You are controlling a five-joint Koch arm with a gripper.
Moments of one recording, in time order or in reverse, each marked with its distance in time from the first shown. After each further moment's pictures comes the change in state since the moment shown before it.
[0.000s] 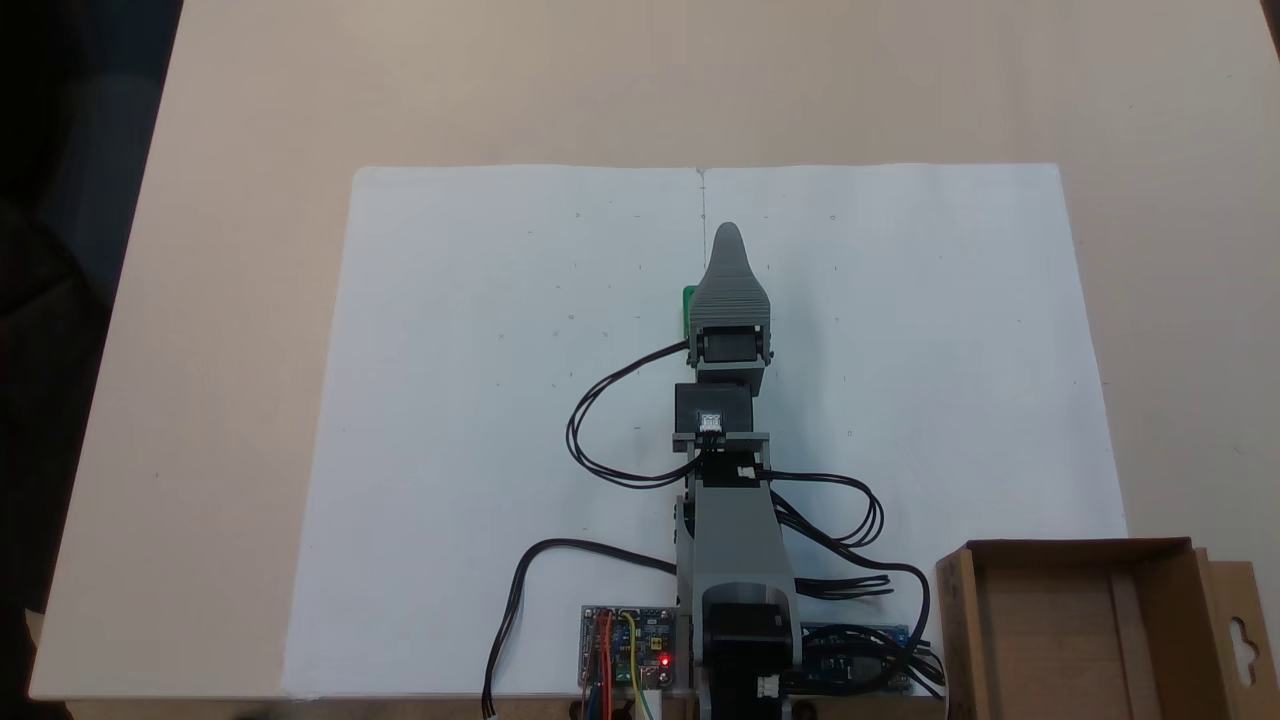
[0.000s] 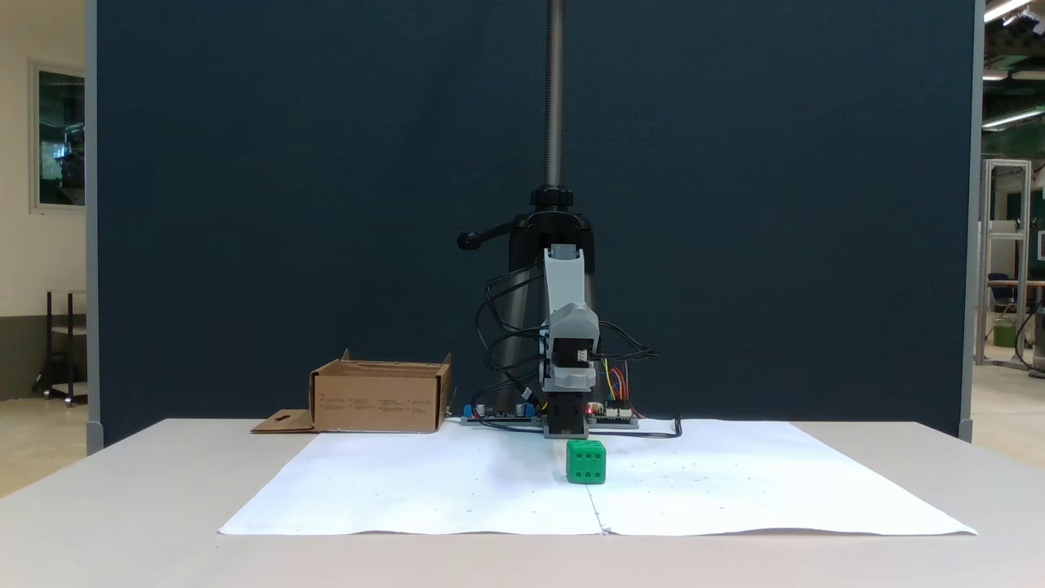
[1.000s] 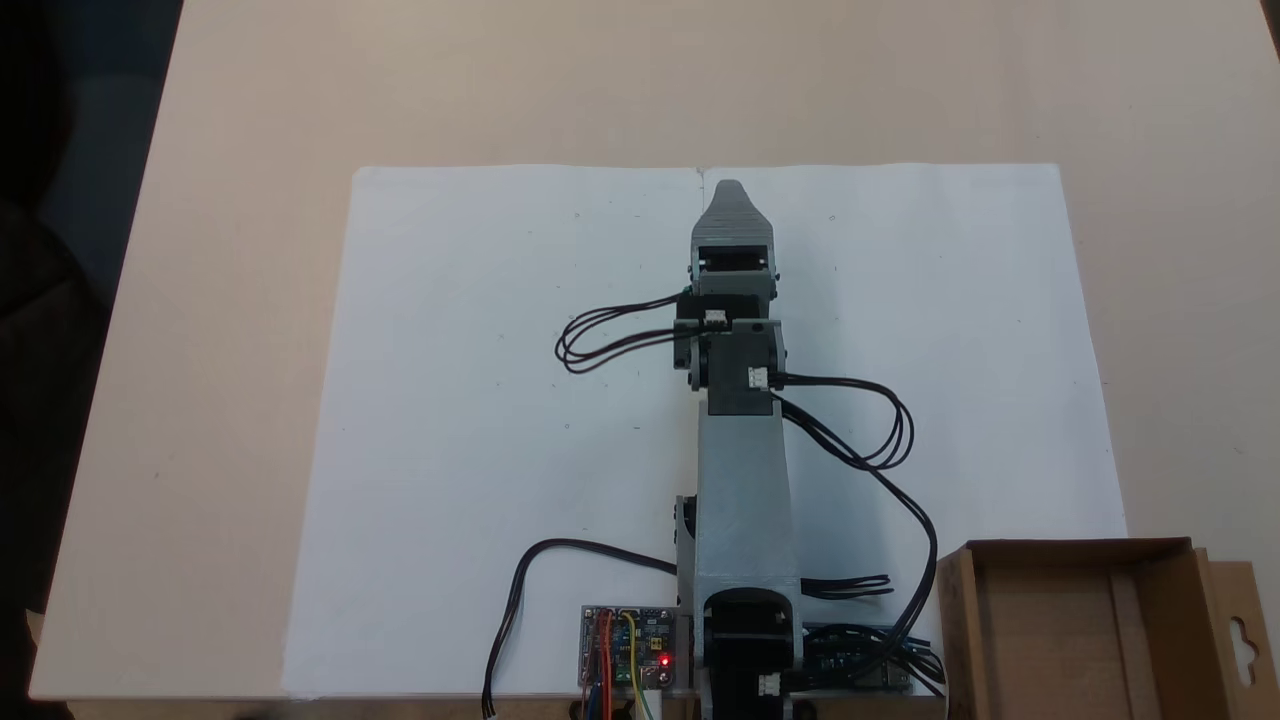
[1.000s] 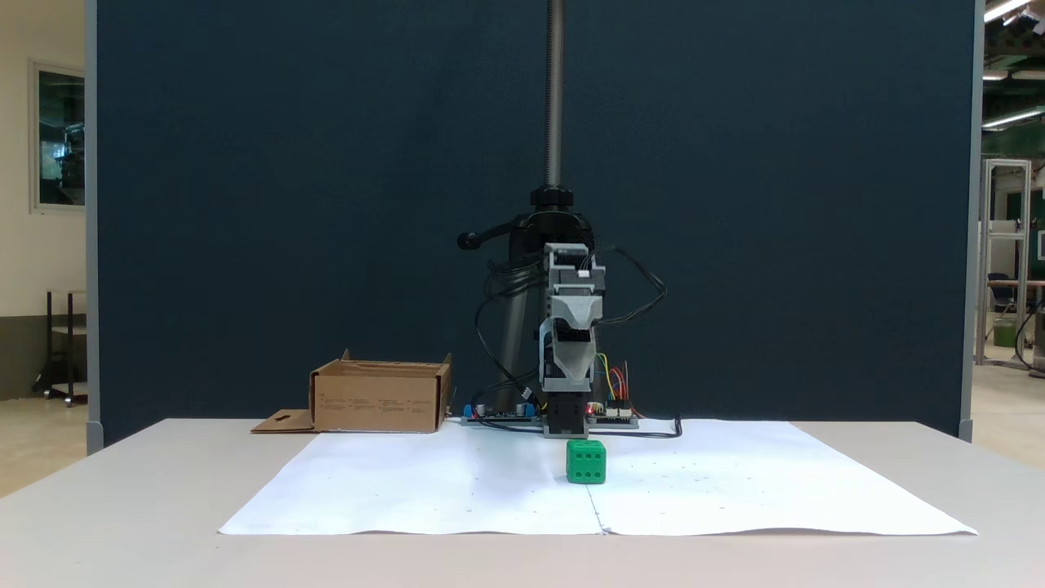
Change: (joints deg) arm -0.9 0.0 -45.5 83.6 0.1
